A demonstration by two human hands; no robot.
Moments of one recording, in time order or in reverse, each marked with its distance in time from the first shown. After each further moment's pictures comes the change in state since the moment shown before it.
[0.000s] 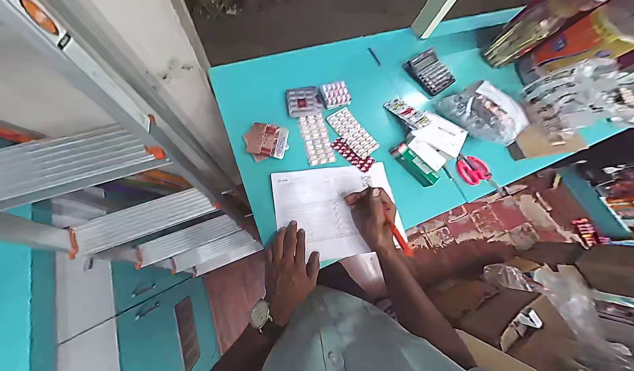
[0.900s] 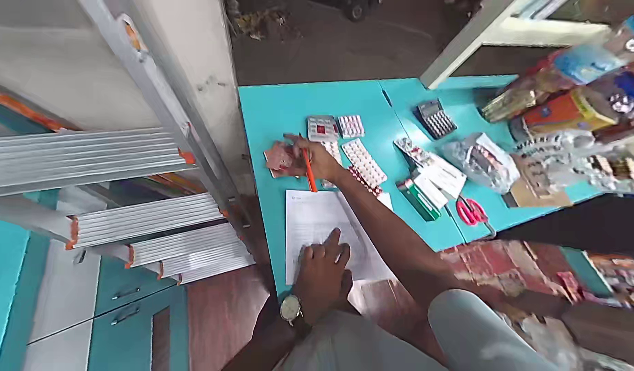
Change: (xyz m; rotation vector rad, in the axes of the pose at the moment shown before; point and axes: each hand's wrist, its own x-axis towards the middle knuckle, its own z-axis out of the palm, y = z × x) left_hand 0.048 0.043 0.002 -0.070 -0.252 0.179; right_hand 0.191 0.029 0.145 -0.442 -0.910 -0.284
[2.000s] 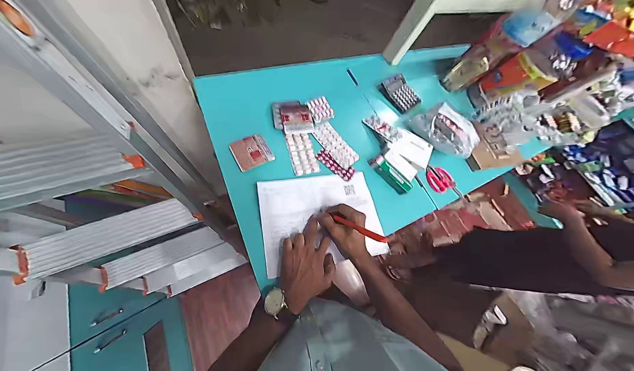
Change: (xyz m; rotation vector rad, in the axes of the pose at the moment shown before) left_hand 0.002 0.005 0.008 0.033 -0.004 -0.013; right_hand -0.226 -0.079 0.051 -0.043 0.728 0.528
